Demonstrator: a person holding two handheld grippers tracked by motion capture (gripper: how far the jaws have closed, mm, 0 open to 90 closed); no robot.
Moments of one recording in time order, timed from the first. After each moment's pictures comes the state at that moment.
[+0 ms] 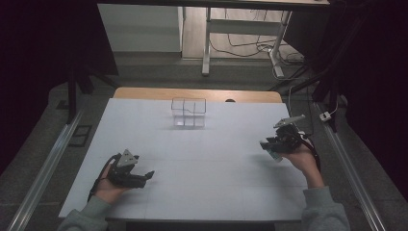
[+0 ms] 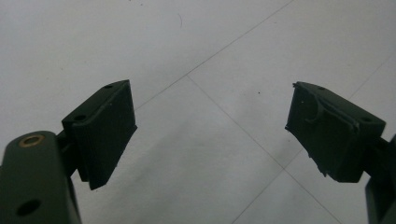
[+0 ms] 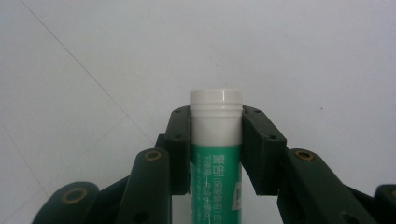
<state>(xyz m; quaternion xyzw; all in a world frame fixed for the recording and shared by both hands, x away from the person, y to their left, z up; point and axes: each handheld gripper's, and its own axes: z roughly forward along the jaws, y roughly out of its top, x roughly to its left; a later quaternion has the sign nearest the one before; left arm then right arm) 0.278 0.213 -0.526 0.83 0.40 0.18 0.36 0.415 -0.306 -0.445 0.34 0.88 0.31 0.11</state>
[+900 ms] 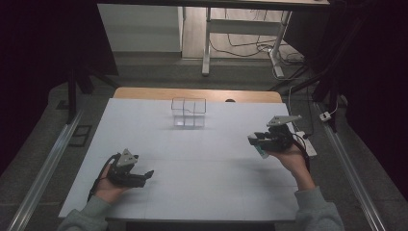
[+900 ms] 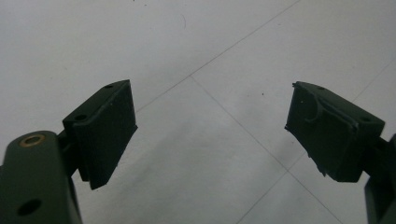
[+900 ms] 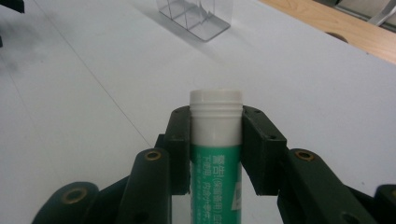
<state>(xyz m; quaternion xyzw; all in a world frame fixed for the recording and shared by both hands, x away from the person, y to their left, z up) 0.279 0.214 -0.527 0.82 0.41 0.18 0.36 0.399 -0.271 -0.429 0.30 0.86 0.40 0.13</state>
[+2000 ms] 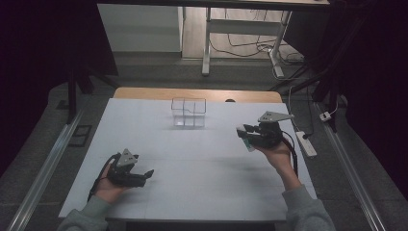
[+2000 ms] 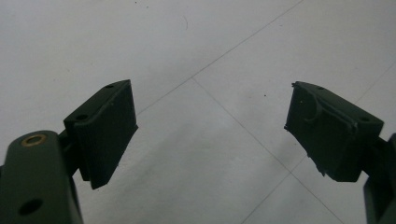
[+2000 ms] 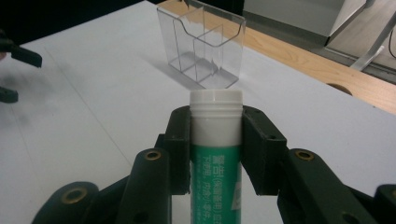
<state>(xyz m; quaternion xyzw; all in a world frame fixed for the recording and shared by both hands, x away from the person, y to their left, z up) 0.279 0.214 -0.527 0.82 0.41 0.18 0.36 0.397 -0.236 -0.421 0.30 0.82 0.46 0.16</state>
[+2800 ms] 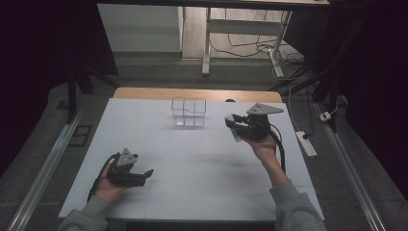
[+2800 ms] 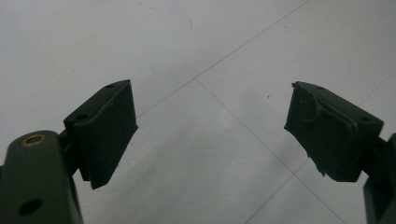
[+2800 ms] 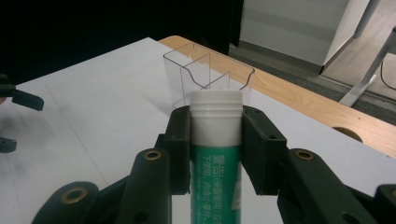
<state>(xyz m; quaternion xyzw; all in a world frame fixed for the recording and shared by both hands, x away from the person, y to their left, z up) 0.280 0.215 -0.527 0.82 0.41 0.19 0.36 0.408 -0.198 -0.409 0.29 0.79 0.51 0.18</state>
